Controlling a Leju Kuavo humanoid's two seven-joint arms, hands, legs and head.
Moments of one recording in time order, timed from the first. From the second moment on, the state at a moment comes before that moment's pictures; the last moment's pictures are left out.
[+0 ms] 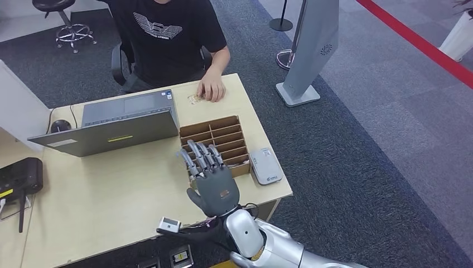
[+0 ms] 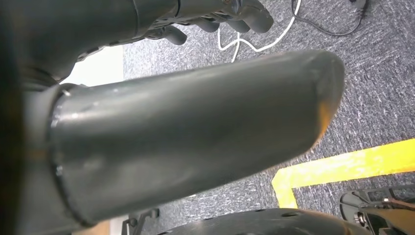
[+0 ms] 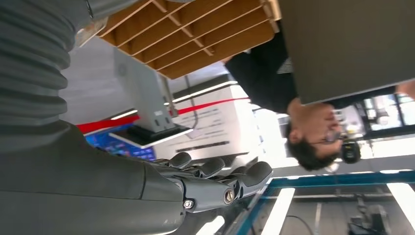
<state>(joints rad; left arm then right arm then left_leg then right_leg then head) -0.09 -0.07 -1.00 -0.23 0.47 0.64 0.04 -0.26 -0.10 0.84 -1.45 1.57 -0.69 0.55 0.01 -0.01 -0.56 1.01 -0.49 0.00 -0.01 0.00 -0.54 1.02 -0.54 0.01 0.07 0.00</state>
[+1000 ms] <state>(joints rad) -0.09 -0.07 -1.05 -0.23 0.55 0.65 0.03 -0.56 -0.40 1.07 -1.47 1.57 -0.35 0.70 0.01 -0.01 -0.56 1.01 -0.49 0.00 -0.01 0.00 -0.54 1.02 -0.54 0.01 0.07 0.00</state>
